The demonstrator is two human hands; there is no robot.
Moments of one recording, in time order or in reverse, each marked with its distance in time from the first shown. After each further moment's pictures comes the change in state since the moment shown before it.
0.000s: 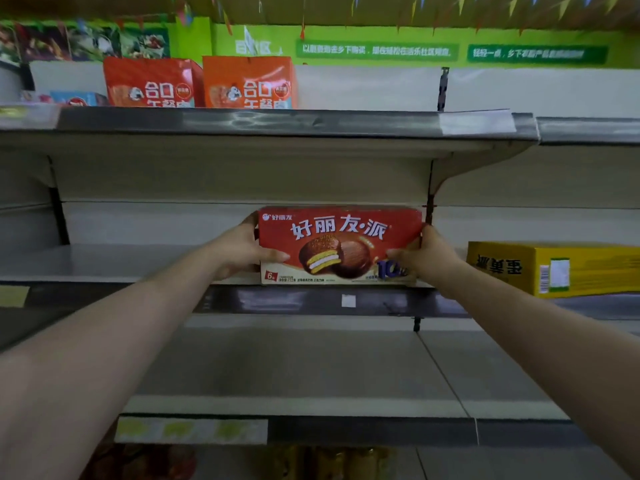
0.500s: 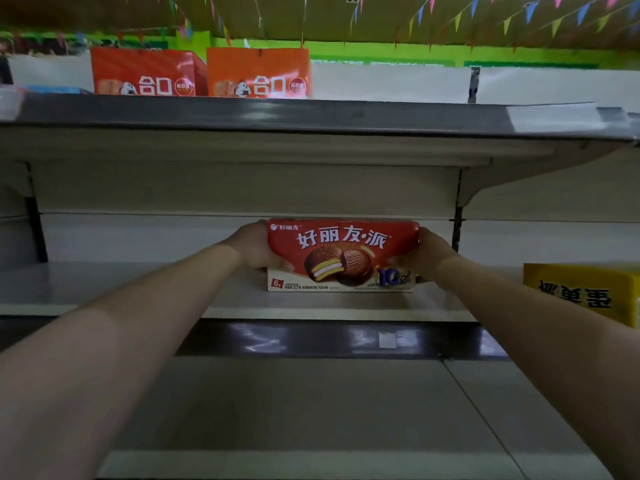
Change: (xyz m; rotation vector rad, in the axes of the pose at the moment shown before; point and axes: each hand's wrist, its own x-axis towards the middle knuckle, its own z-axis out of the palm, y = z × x) left_hand 0.088 -0.019 -0.031 0.566 0.043 0.102; right_hand 0.104 0.008 0.043 -0.332 -0.027 -0.069
